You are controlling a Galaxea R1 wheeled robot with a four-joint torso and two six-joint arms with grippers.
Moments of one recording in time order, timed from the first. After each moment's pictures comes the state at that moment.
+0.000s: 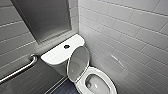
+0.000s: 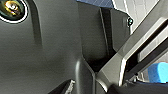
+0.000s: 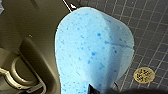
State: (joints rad) left arm 1.45 2.58 -2.11 1.19 -0.29 -1.07; right arm -1.80 2.63 -2.36 -0.16 0.53 0.48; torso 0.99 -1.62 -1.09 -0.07
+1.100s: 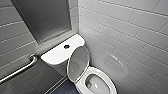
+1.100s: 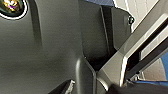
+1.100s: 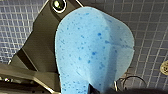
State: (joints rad) left arm 1.46 2.59 -2.13 1.19 -0.29 -1.07; right arm -1.63 2.29 -1.61 0.59 0.42 -0.12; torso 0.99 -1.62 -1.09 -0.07
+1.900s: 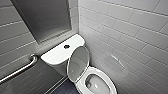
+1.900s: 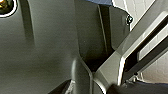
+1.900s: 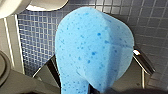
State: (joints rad) left arm 1.46 2.62 -2.15 1.19 -0.29 -1.07; right arm -1.44 2.16 -1.44 0.52 0.34 -0.14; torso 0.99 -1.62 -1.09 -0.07
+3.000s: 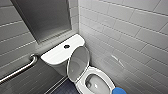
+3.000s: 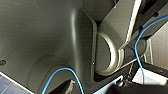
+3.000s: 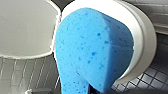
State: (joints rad) left arm 1.59 2.84 -2.50 1.19 -0.29 -1.02; right arm -0.84 2.08 -1.26 0.48 0.18 -0.14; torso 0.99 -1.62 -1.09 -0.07
